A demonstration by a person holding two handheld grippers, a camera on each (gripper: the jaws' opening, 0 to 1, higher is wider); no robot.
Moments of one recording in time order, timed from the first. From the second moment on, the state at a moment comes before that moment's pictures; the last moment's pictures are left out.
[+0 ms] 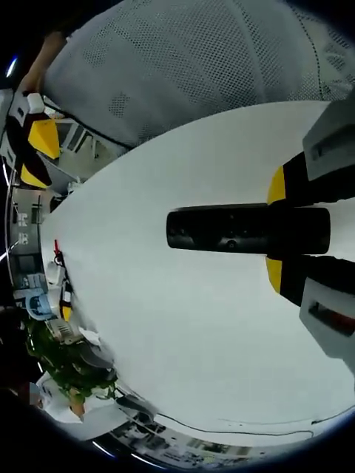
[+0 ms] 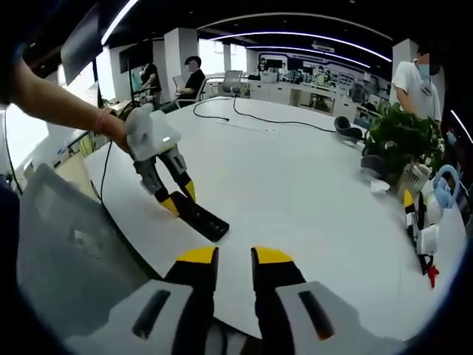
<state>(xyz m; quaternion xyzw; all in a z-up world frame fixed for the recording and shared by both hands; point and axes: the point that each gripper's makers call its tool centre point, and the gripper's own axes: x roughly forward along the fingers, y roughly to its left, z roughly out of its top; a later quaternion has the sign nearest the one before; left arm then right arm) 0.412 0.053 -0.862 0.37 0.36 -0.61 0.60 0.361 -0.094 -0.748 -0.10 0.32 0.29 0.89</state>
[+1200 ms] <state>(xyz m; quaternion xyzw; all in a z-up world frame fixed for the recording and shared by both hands) 0.376 0.053 -0.863 0.38 0.35 -0.62 0.59 0.357 -0.089 -0.750 -0.10 0.33 0.31 0.89</state>
